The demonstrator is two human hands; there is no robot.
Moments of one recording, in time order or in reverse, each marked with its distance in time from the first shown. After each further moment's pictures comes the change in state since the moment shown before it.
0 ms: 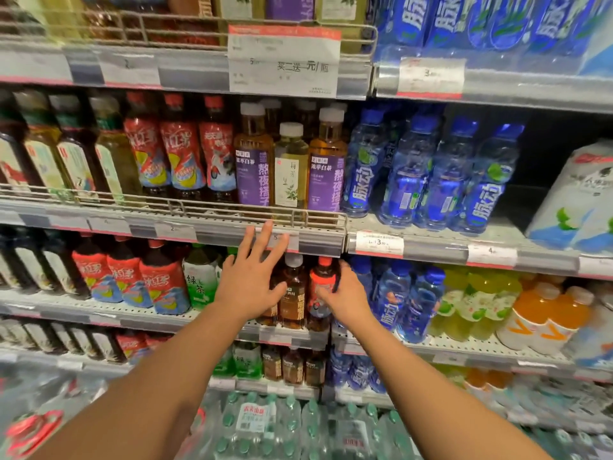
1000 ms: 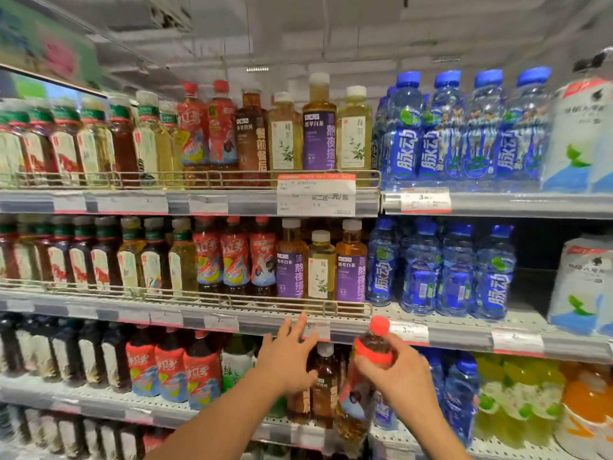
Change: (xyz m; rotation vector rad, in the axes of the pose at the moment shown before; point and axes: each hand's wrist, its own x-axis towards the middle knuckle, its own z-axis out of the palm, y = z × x) left_hand 0.007 0.007 -0.061 0.087 -0.345 0.025; right_hand -0.072 -0.077 -0.077 0.178 0.200 -0.118
